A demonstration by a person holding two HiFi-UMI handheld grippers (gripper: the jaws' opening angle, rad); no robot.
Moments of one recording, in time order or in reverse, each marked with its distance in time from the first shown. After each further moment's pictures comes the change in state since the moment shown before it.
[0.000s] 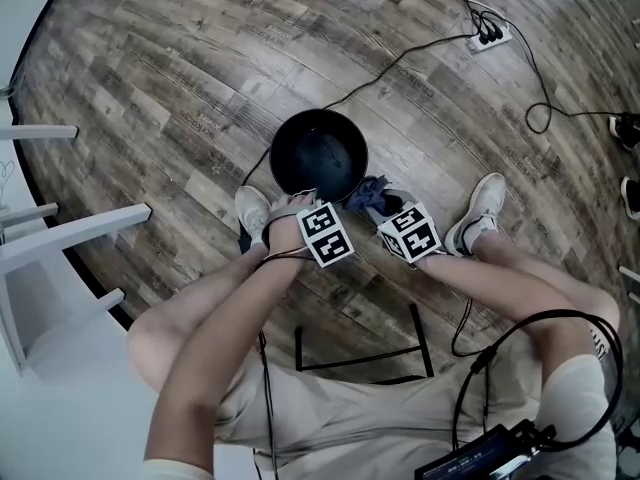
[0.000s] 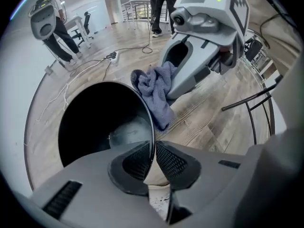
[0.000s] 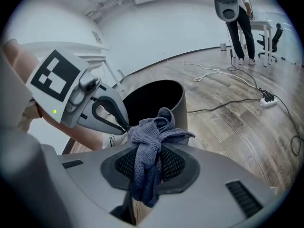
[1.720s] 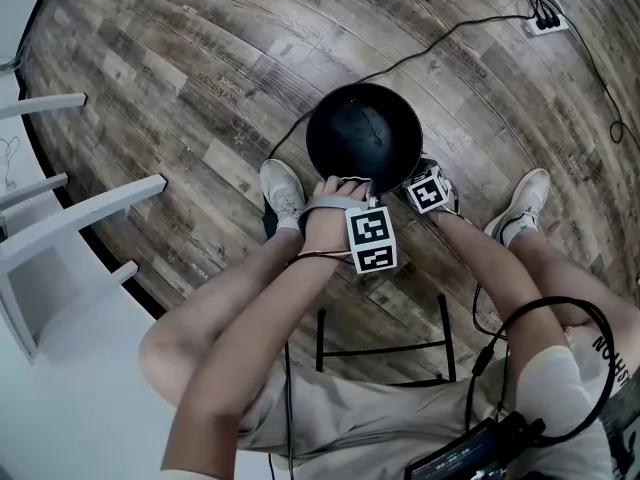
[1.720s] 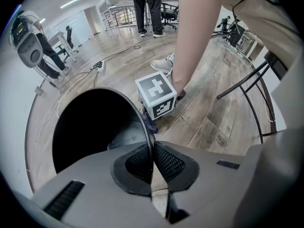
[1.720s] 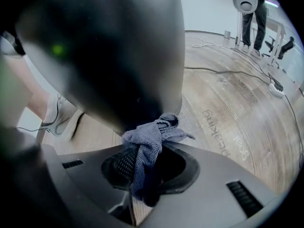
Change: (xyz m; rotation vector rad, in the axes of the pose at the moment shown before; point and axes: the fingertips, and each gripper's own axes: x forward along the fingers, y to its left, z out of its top) left arm 0.015 0.000 0.005 0.201 -0.037 0.009; right arm 0.160 -0.090 -0.113 -0.051 0.295 -0.139
